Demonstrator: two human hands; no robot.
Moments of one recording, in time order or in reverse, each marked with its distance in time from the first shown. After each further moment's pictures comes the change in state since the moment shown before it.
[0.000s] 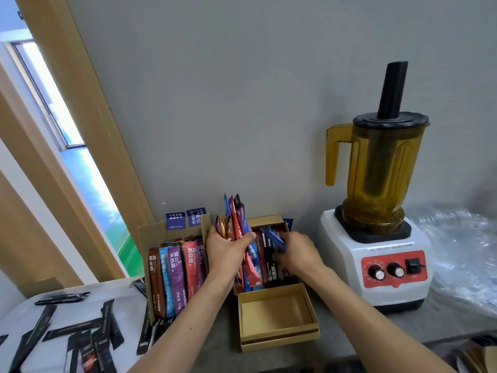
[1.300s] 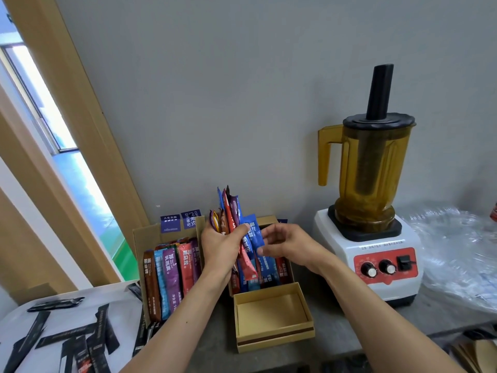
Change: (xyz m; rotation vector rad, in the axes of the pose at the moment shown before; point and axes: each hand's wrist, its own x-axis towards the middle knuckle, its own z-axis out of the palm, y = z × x) left_hand -0.002 0.020 0.006 -0.049 0.032 0.074; right_hand -0.009 -0.005 -0.040 0.710 -0.336 -0.136
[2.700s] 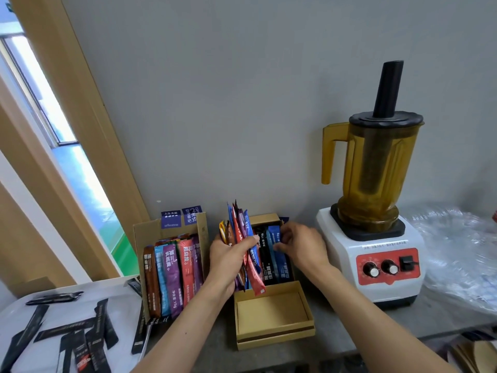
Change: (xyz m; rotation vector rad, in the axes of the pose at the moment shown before) left_hand -0.014 -0.025 -0.006 -0.068 -0.175 -0.291; right_hand 0.012 0.036 0.004 -0.636 0.483 0.018
